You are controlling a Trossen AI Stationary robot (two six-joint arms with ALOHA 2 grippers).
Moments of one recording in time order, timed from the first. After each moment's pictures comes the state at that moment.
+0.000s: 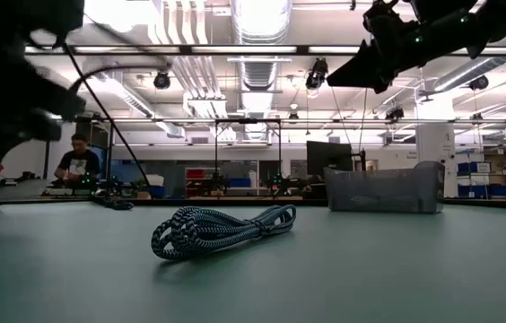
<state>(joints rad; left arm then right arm) -0.47 1.44 0.80 -0.91 0.02 -0.61 -0.24 1.02 0.54 0.23 0.07 -0.06</state>
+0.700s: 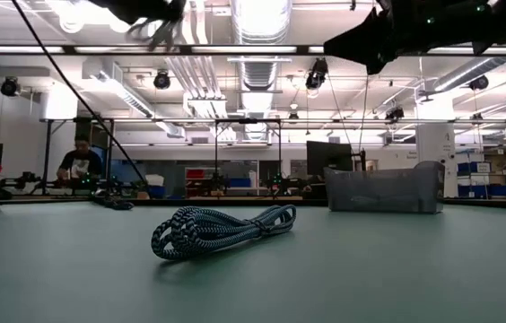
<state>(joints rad) -0.41 1.14 0.87 -0.23 -0.51 0.02 -0.10 1.02 0.49 0.47 0.07 -0.12</state>
